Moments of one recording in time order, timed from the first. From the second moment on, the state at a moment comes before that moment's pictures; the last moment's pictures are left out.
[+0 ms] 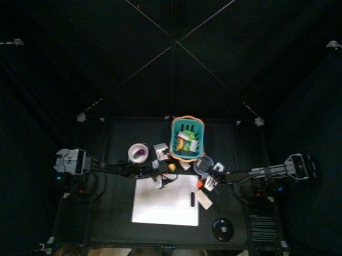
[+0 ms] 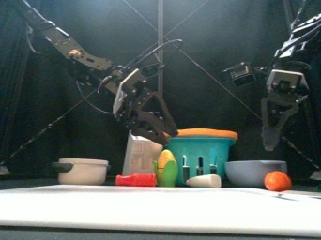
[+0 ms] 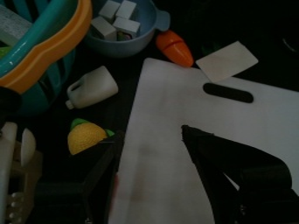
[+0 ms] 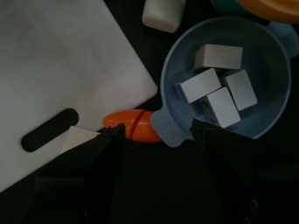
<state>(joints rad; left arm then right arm) 0.07 0.10 0.62 -0.36 -0.14 0.31 0.03 -0.40 0.94 -0.44 0.62 0.92</state>
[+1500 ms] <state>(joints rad) 0.17 0.20 0.58 -0.08 -0.01 0.53 0.02 -0.36 0.95 -0.45 0.58 0.91</state>
